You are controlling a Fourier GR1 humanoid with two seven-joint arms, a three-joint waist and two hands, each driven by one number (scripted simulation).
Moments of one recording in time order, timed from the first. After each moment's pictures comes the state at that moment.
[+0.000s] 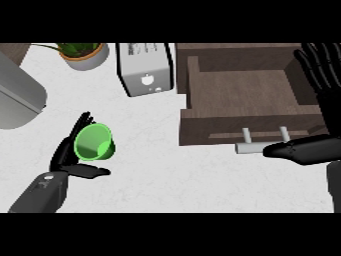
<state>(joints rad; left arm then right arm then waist) -0.54 0.24 0.21 -0.16 -0.07 -0.29 -0.96 -0.33 -0.21 -0.11 -1.84 -0.13 0.17 0.14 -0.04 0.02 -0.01</state>
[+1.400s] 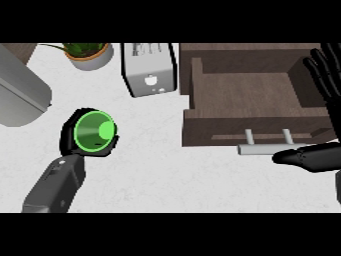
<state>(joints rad) -0.57 0.14 0.33 -0.35 0.05 -0.17 -1.07 -0.27 -0.23 -0.14 -1.86 -0.15 0.19 0.12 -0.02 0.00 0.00</state>
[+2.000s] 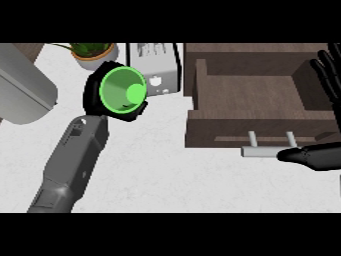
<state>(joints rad) -0.74 0.05 0.23 -0.65 0.05 -0.13 -0.83 -0.25 -0.23 -0.17 -1.85 -0.13 0.19 0.11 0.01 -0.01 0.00</state>
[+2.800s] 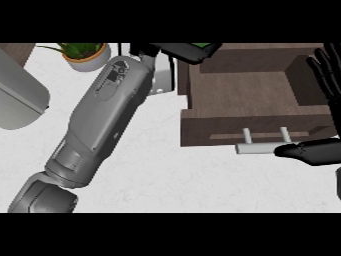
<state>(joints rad) -1.18 0.00 0.00 -0.68 0.16 0.23 -0.34 -0.27 -0.23 -0.17 -1.80 -0.12 0.20 0.07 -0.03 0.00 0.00</state>
